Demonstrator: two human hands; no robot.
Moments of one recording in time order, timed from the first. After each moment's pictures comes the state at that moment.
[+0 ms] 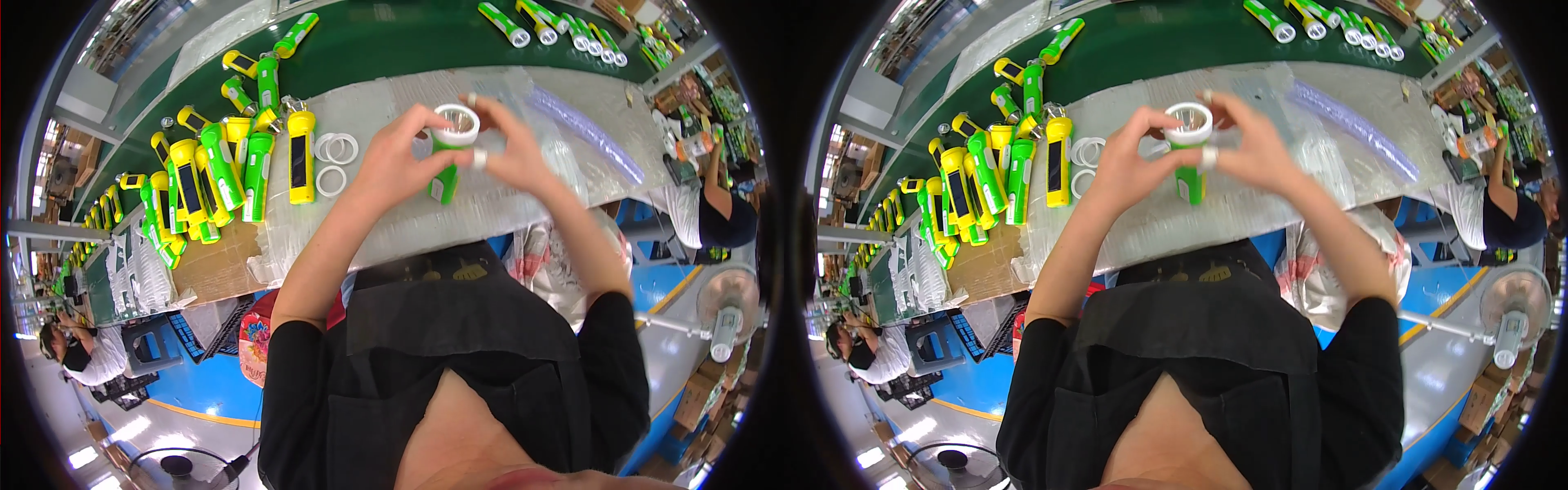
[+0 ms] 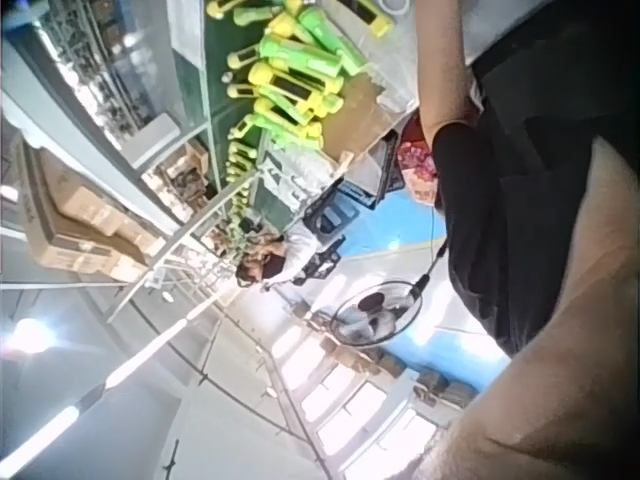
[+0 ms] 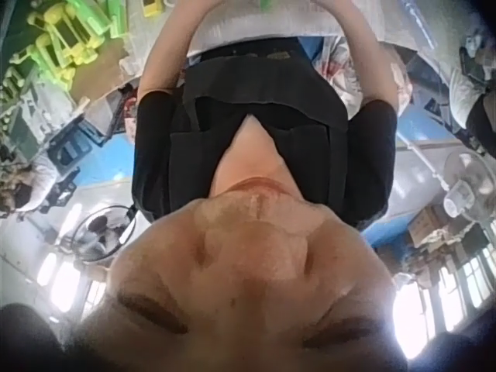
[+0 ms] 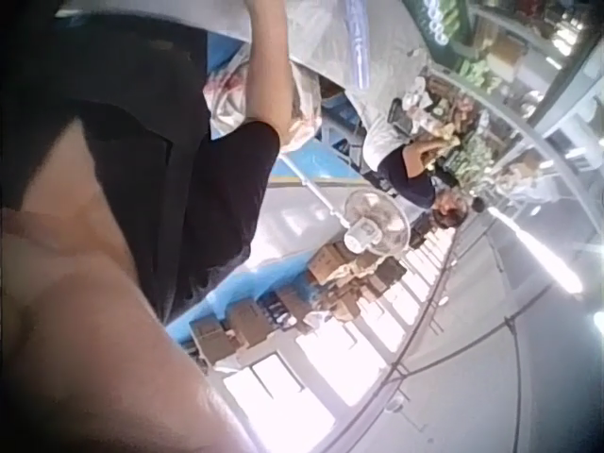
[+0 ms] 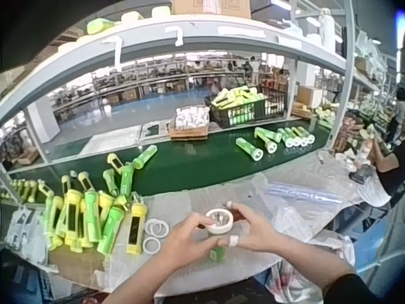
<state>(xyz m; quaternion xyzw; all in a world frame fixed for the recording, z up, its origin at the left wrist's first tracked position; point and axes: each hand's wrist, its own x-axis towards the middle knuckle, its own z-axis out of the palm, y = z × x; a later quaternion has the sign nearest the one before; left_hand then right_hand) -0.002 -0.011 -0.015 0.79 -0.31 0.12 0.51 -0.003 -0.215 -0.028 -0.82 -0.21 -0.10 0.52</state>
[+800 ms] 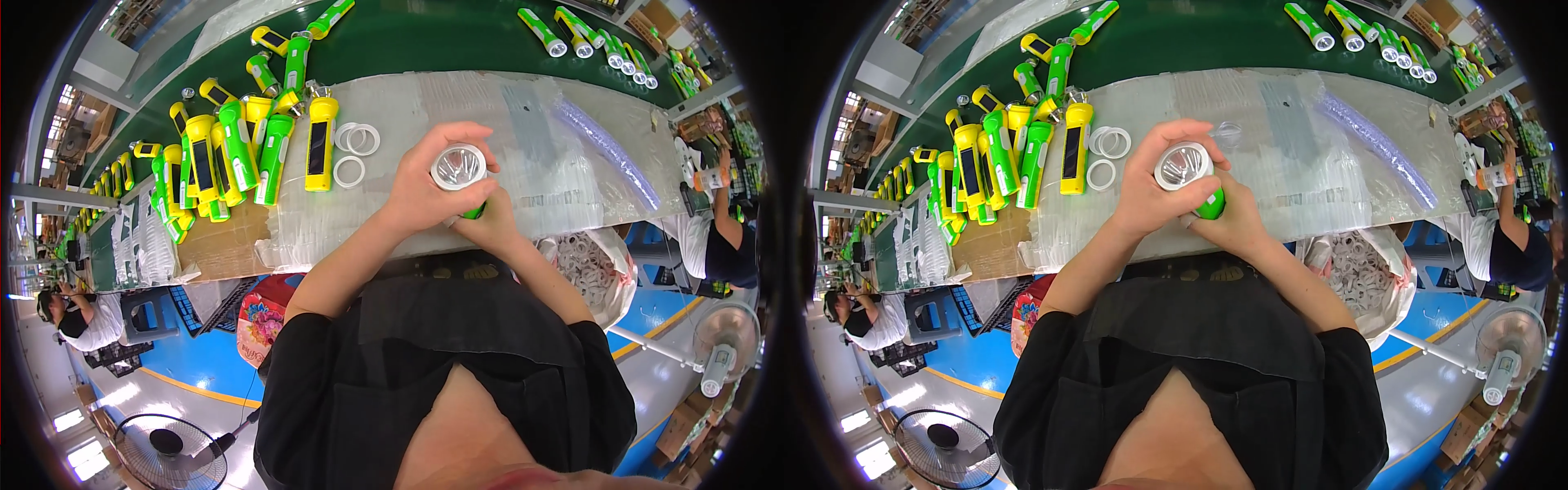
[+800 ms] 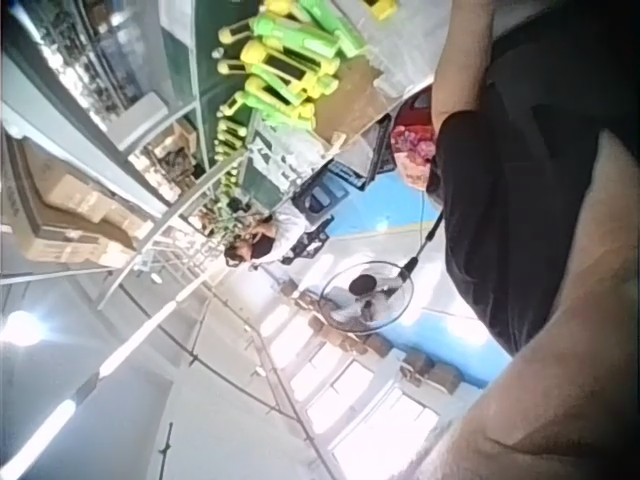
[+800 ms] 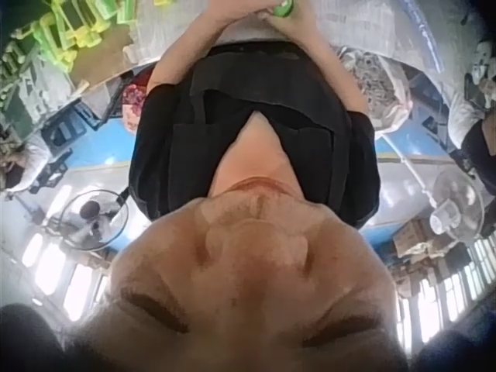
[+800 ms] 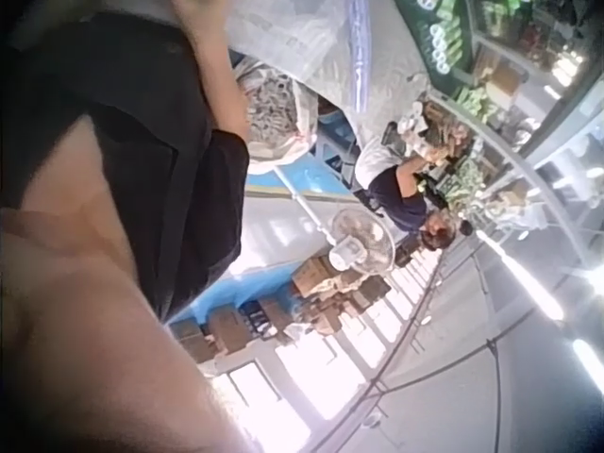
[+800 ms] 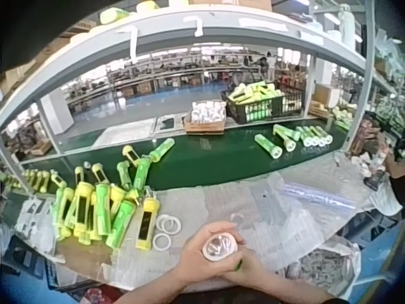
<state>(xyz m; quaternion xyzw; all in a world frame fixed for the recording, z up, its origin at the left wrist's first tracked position) -0.029 -0.024 -0.018 0.60 -0.31 0.04 0.74 -0.061 -0.171 -0.068 -0.80 -0.17 -0.02 0.58</state>
